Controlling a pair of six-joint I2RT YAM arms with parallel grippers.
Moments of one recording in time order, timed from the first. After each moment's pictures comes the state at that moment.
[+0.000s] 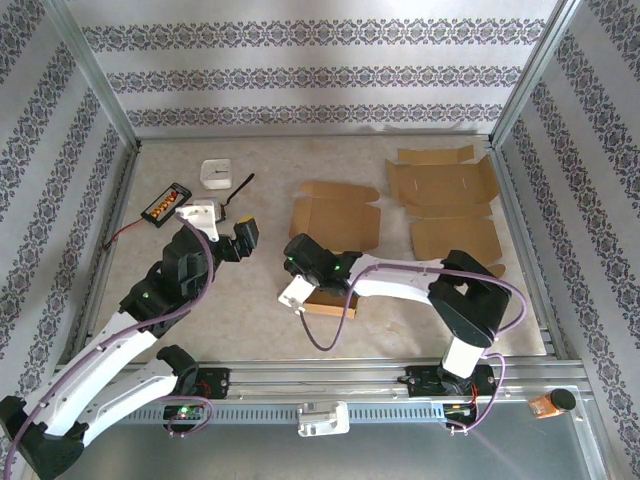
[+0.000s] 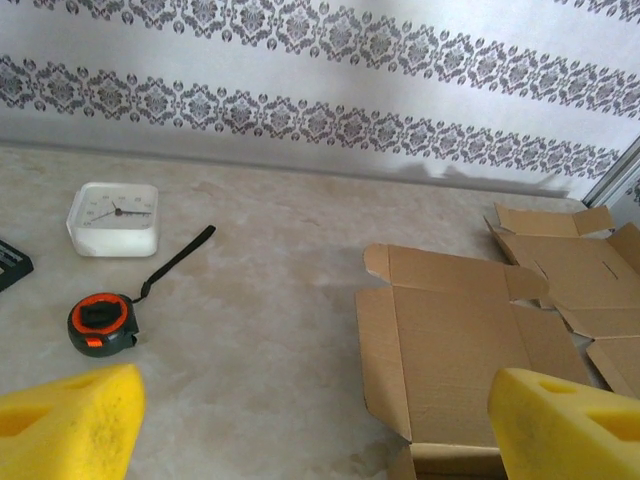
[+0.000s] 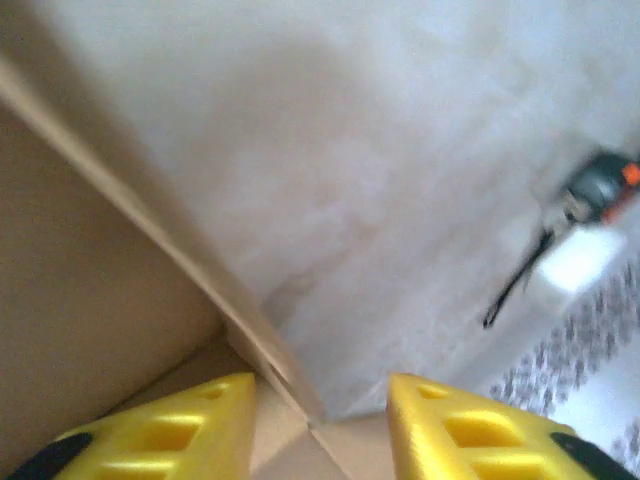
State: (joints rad) left arm -0.60 0.76 0.76 -0.32 -0.40 -0.38; right arm 0.99 1.72 1.05 -0.20 0.22 -1.71
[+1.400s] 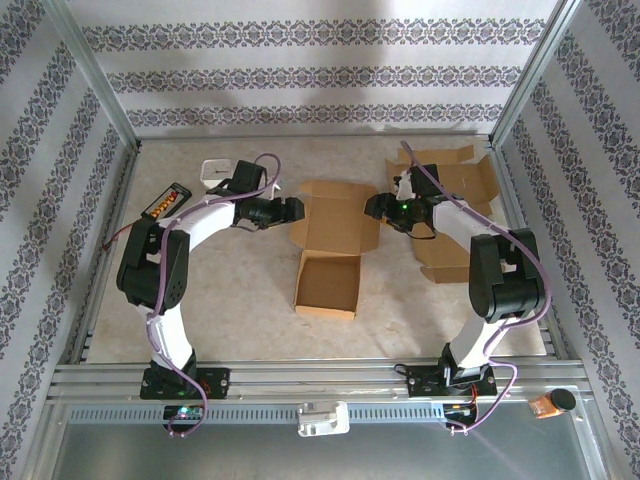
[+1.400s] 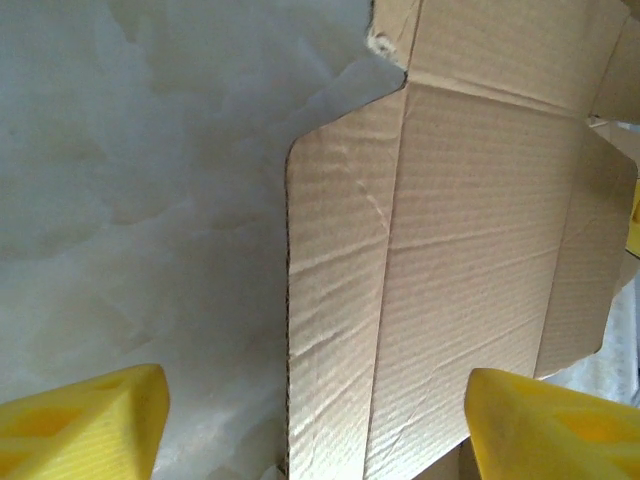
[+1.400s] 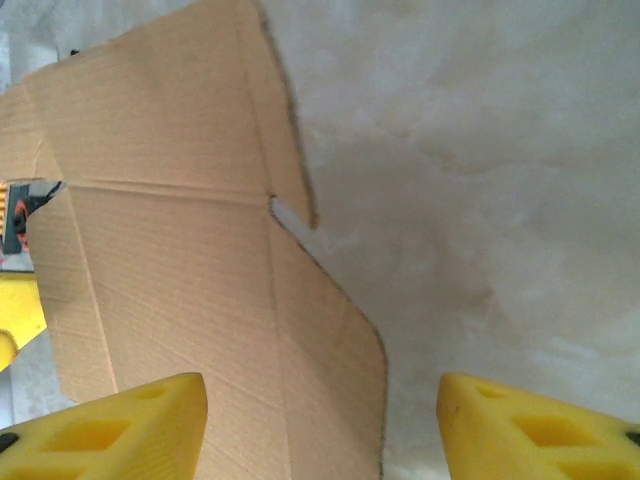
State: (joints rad) left arm -0.29 1.88 1.27 -0.35 0.56 -0.45; right arm 0.14 1.74 1.10 -0.32 -0.55 0.52
